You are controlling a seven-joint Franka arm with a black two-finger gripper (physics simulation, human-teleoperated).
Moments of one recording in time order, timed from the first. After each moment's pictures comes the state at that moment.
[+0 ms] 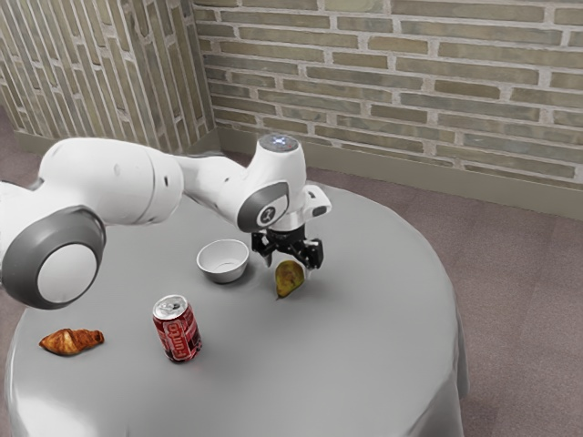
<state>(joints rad) -0.22 0.65 0.07 -1.56 0.12 2.27 -0.37</state>
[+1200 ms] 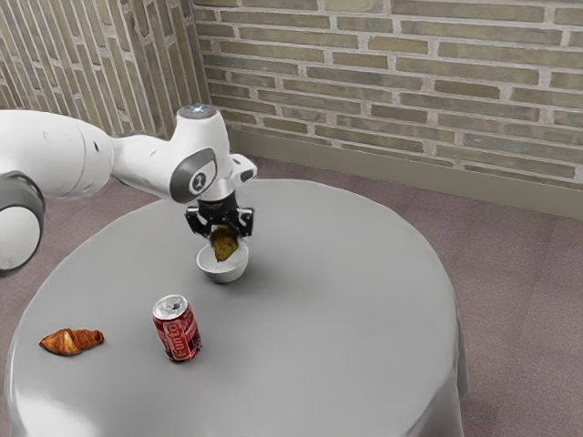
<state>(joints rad) -0.02 0.48 0.06 -1.71 0.08 2.29 -0.40</state>
